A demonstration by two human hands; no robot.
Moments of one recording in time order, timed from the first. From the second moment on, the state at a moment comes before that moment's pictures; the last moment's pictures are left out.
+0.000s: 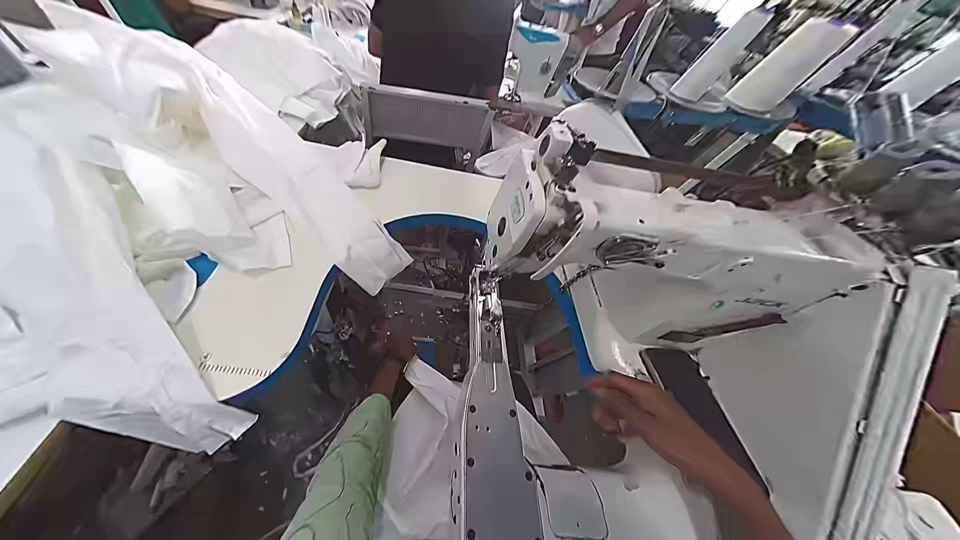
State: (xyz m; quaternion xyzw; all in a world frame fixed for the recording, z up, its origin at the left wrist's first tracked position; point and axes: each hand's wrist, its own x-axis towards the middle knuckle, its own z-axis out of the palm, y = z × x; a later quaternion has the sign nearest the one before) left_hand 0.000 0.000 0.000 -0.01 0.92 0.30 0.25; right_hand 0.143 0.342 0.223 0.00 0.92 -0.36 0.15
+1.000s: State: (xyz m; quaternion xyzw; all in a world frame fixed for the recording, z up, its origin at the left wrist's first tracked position) left_hand 0.125 0.010 0.207 0.18 0.67 0.67 0.27; right_hand 0.142 0.216 0.190 -0.28 0.91 -0.21 -0.21
